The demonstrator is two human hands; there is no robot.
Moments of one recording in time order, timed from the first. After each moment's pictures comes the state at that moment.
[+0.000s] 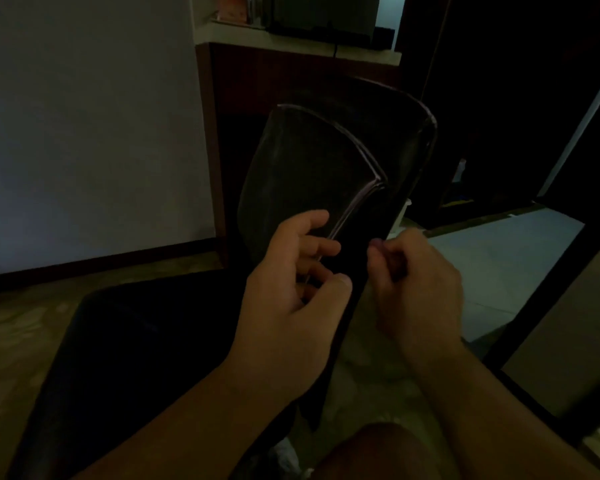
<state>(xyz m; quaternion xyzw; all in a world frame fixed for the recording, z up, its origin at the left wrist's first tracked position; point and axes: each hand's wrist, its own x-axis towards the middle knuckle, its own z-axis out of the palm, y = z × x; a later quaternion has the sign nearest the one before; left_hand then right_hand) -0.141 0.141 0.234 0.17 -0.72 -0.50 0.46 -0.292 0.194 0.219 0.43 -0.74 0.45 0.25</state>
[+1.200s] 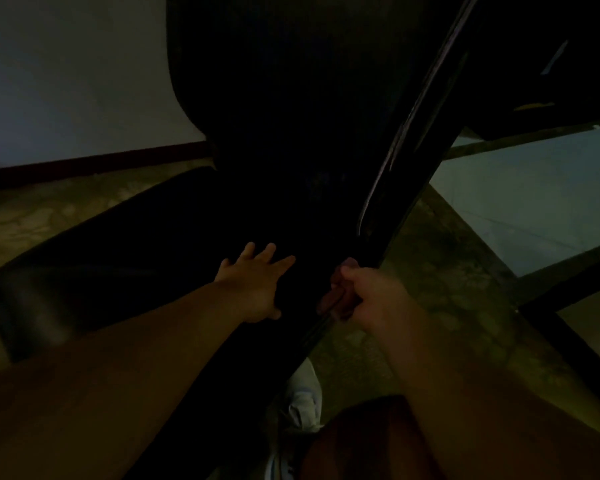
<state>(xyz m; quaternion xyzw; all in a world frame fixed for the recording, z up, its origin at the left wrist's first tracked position) -0.176 -0.068 -0.008 0.38 -0.89 -0.11 -0.22 -0.322 0.040 0.000 -0.07 -0.64 0.57 -0.51</state>
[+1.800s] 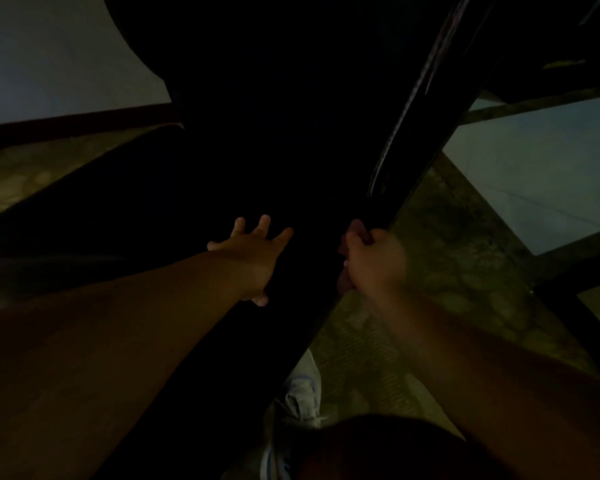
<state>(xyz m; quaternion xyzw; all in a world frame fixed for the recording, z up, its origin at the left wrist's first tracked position) -0.212 -0.112 -0.064 0.36 -0.88 -0.11 -0.27 -0.365 0.011 -0.064 0.20 -0.83 0.44 -0.29</state>
